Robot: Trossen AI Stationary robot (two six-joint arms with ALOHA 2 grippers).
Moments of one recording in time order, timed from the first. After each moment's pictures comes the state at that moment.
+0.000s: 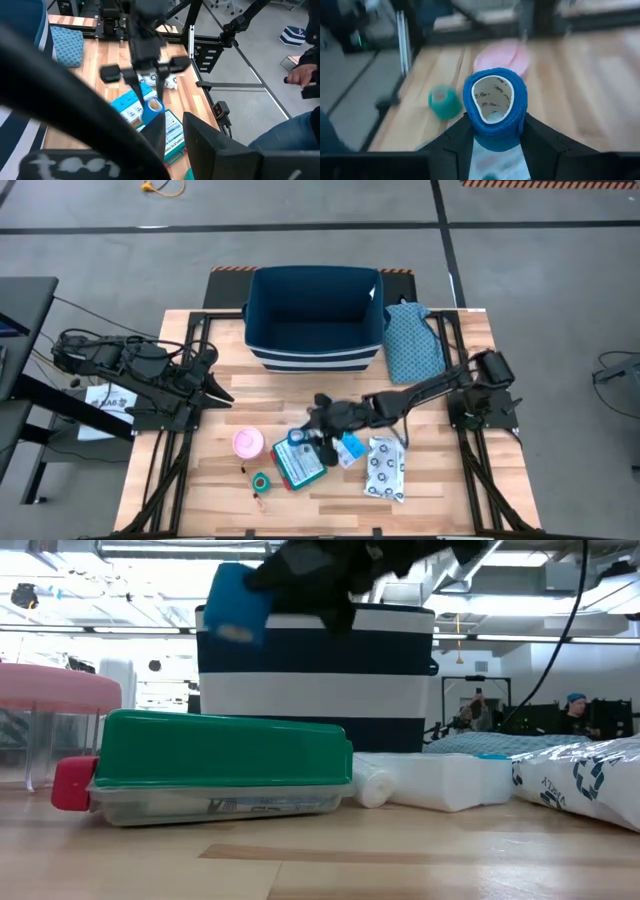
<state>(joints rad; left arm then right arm) -0.32 0.77 1.17 -0.82 -0.04 -0.24 0.23 1.80 1.20 0.16 0.03 0.17</state>
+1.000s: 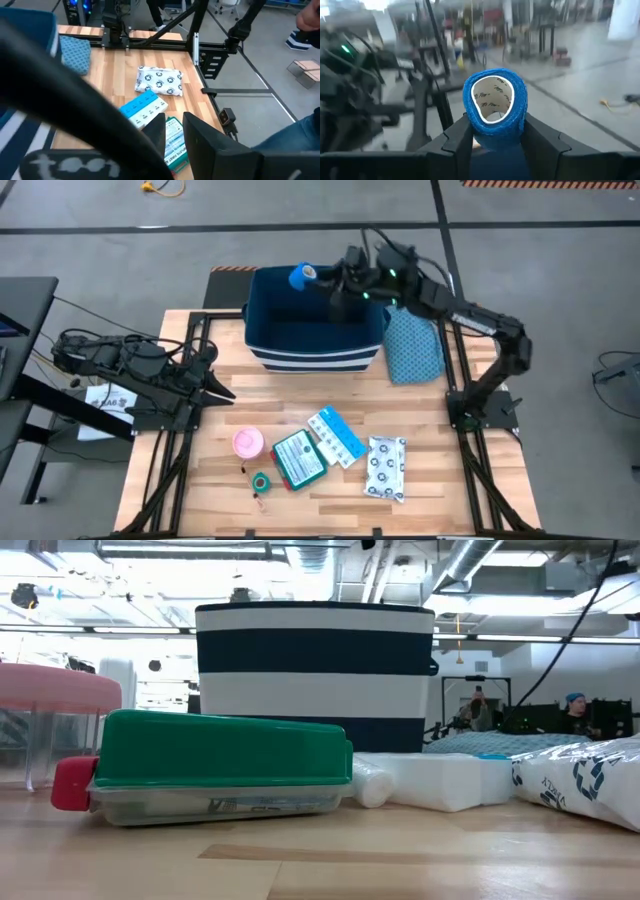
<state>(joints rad) -0.32 0.77 1.17 -0.79 -0.09 -0.22 -0.36 1.67 1.86 -0.28 -0.16 0.07</state>
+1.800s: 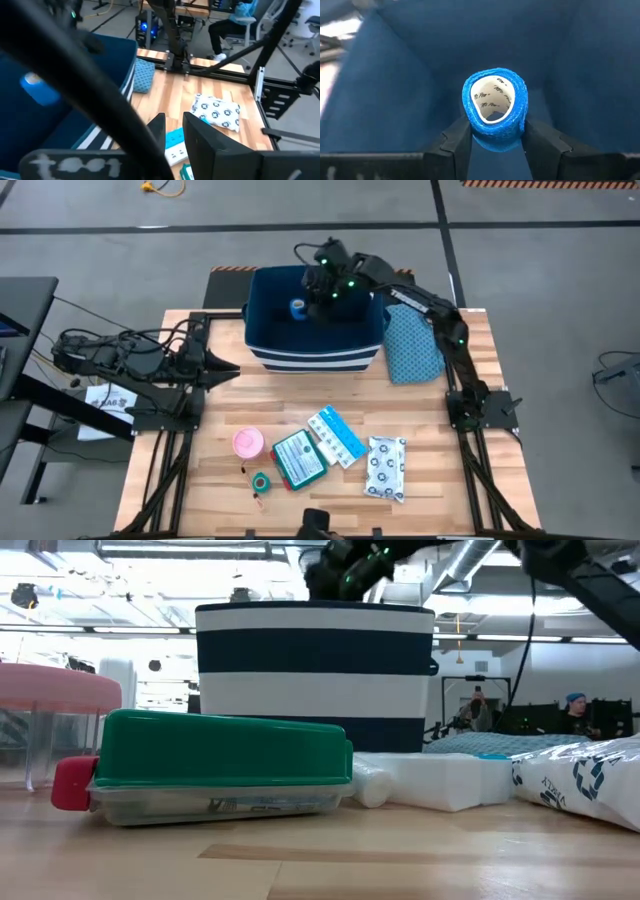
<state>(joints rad) -0.31 0.77 1.17 -0.74 -0.44 -0.27 -0.51 2.19 2.32 -0.97 -0.39 -0.22</state>
